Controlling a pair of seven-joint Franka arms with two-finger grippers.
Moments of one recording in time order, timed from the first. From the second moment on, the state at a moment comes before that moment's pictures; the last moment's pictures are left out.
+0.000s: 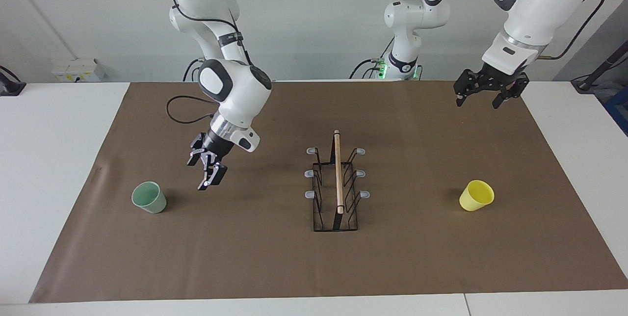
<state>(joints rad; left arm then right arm) -0.01 -0.03 -0.07 -1.69 -0.02 1.68 0.04 0.30 0.24 -0.03 -2.03 -1.10 2.22 -1.06</state>
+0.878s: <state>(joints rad) 0.05 0.16 -0.06 -1.64 -0.09 1.68 -0.18 0.12 0.35 -0.03 -2.12 -1.59 2.37 -0.61</state>
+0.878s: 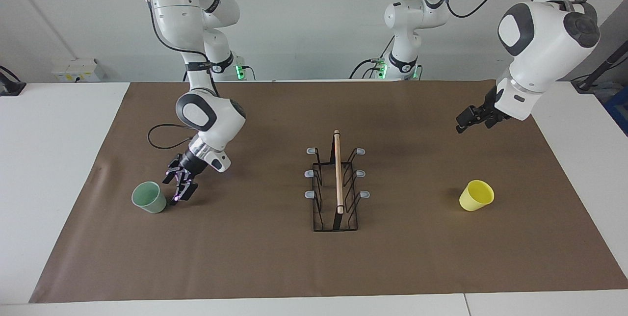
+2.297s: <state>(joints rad) 0.17 0.33 0.03 -1.54 -0.48 1.62 -0.71 -0.01 0.31 -0.03 -2.11 -1.80 2.57 -0.45</state>
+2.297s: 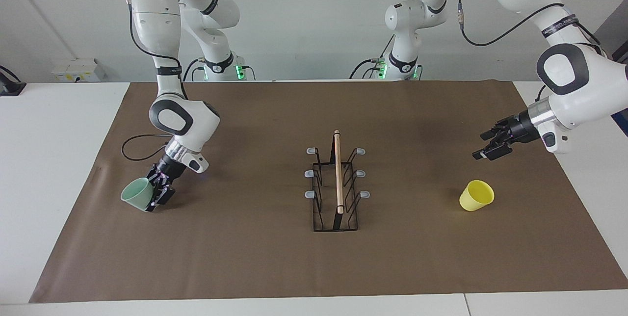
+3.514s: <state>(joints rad) 0.46 0.49 -0.01 -1.86 -1.19 1.92 -0.96 0.29 0.19 0.03 -1.88 -0.59 2.23 -0.93</state>
